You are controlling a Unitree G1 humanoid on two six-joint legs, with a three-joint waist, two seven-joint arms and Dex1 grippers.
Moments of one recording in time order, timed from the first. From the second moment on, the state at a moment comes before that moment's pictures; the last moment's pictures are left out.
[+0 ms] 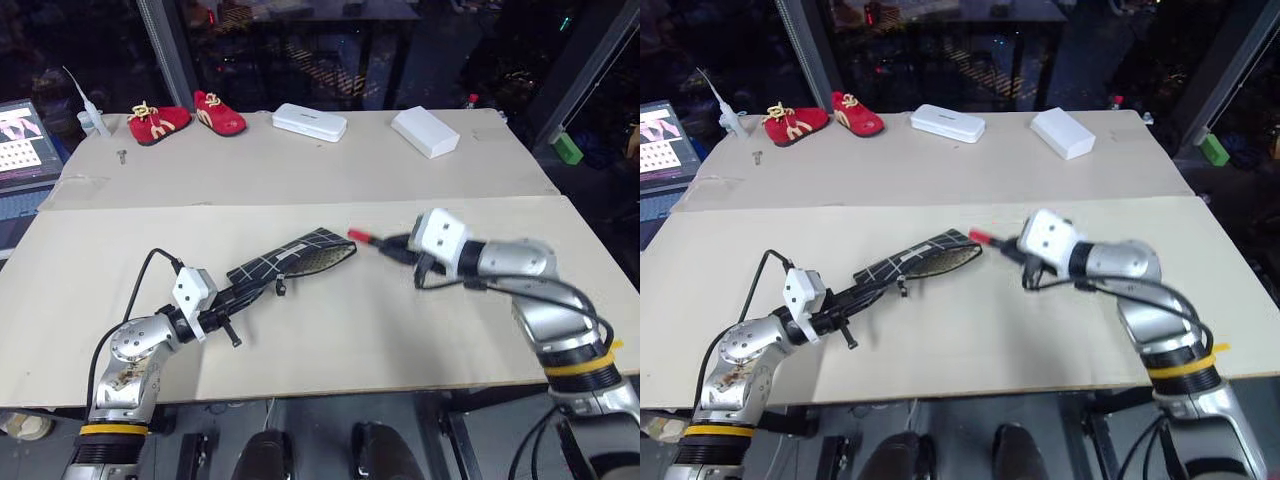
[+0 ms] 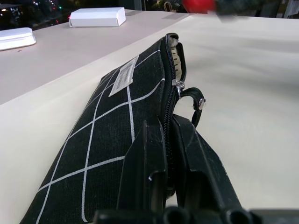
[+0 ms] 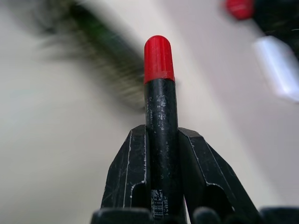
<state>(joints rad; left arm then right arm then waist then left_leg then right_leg) -0.12 0.49 0.09 0.01 -0.37 -0.02 -0.95 -0.50 -0.71 0.22 -0.12 0.00 0.17 0.91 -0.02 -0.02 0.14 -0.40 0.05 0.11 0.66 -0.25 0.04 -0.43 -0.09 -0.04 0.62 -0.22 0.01</state>
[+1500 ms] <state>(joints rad) -0.11 0.46 0.00 -0.02 -0.36 -0.02 -0.97 -0.80 -0.42 0.52 0.39 -0.47 -0.43 0.74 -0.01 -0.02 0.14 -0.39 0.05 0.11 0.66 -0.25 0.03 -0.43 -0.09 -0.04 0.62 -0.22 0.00</state>
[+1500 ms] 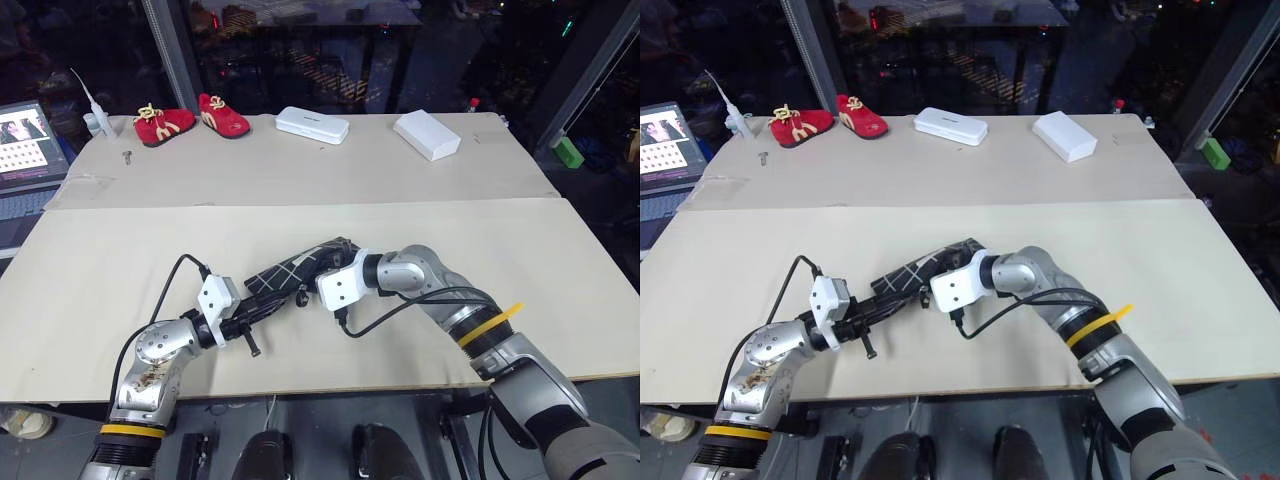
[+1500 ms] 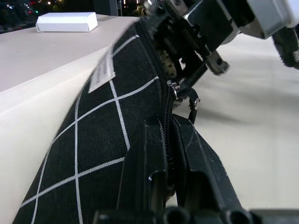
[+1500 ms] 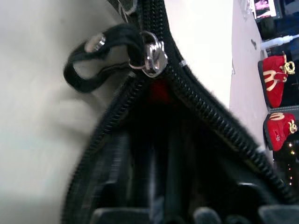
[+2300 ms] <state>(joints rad) -0.12 0.45 0.01 -0.01 -0.36 -0.01 -0.97 -0.43 -0.64 0.17 -0.24 0.55 0.87 0.96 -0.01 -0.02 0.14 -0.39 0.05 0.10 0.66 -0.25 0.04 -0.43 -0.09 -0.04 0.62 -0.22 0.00</state>
